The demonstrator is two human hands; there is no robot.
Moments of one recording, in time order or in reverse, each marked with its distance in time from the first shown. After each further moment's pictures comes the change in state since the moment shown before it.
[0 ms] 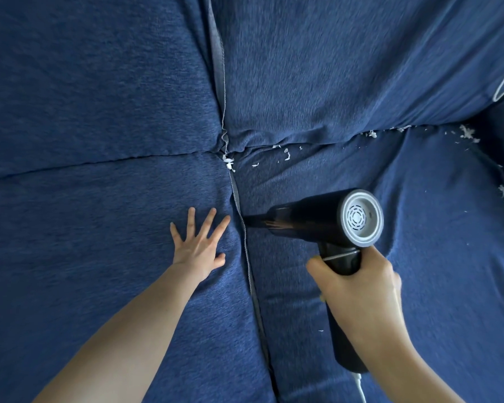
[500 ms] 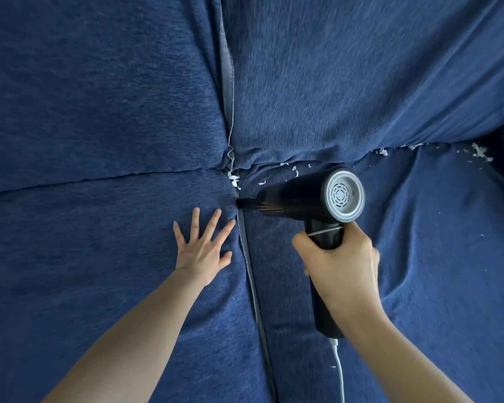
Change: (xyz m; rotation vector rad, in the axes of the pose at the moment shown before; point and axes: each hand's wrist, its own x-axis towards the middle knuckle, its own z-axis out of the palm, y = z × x) left_hand 0.040 -0.015 -0.008 0.019 0.108 0.007; right_hand 0.053 -0.042 0.041 0.051 0.028 -0.057
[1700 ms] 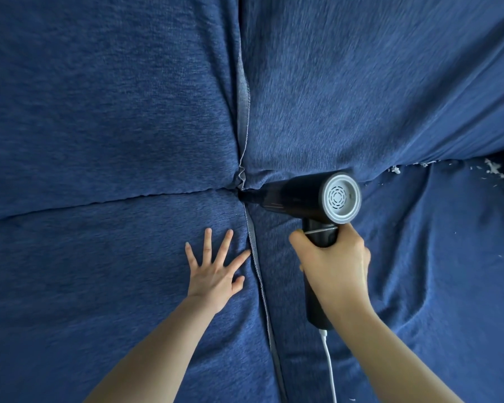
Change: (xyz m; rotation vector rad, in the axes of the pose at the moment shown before) left_hand 0.006 -0.004 0.003 0.071 -0.035 0.060; right_hand 0.032 -0.030 0.035 0.077 0.034 -0.014
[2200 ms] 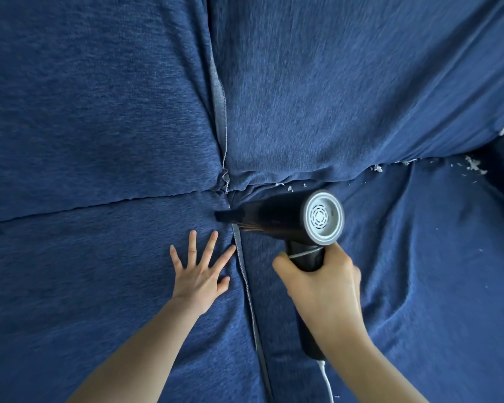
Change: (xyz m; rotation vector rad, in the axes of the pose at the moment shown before) left_hand 0.000 0.003 0.000 -0.028 0.004 -0.032; right_hand -0.022 0.014 -0.025 -0.026 -0.064 0.002
